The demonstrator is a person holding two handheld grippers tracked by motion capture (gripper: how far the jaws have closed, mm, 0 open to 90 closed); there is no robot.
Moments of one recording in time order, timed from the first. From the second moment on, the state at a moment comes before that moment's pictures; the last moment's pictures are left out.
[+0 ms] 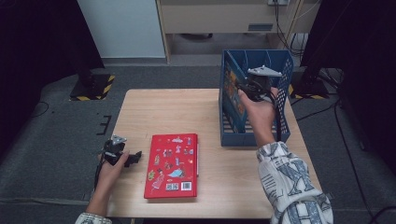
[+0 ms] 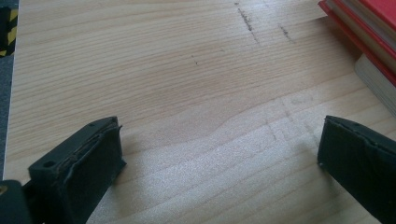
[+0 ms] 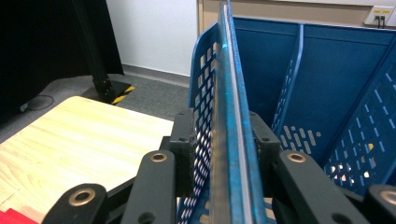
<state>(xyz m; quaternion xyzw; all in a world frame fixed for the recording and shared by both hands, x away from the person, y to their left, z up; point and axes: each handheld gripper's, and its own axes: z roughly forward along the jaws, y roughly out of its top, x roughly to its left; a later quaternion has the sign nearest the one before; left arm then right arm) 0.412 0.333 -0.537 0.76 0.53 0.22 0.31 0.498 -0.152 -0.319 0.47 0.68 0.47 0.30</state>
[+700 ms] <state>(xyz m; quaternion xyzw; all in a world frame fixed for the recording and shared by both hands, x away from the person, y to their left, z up) 0.412 0.332 -0.537 0.76 0.53 0.22 0.31 0.502 -0.147 -0.308 0.48 0.68 0.45 0.31</state>
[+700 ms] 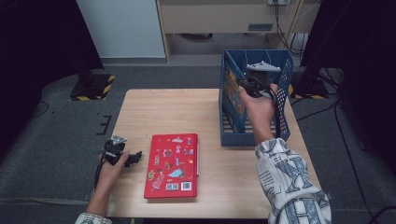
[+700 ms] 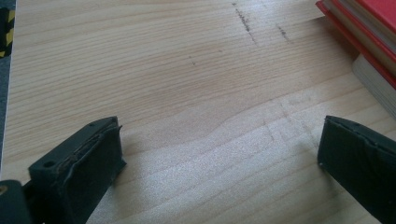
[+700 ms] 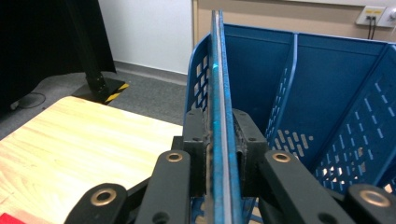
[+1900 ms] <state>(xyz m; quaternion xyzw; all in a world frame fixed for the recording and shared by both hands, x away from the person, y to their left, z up) 0.412 0.331 -0.537 0.76 0.53 0.22 0.31 0.504 -0.137 -0.312 0.49 0.66 0.45 0.35</state>
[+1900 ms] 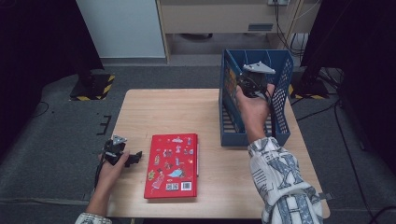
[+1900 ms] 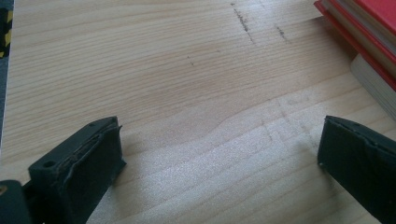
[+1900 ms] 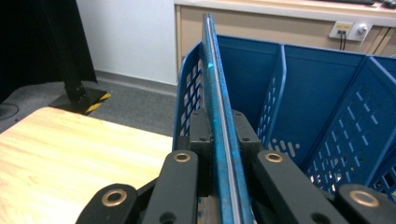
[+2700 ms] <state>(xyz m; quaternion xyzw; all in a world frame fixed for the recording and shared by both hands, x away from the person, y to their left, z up) 0.412 0.331 -0.537 0.76 0.53 0.22 0.31 0.521 -0.127 -0.312 0.52 0.64 0.43 0.37</state>
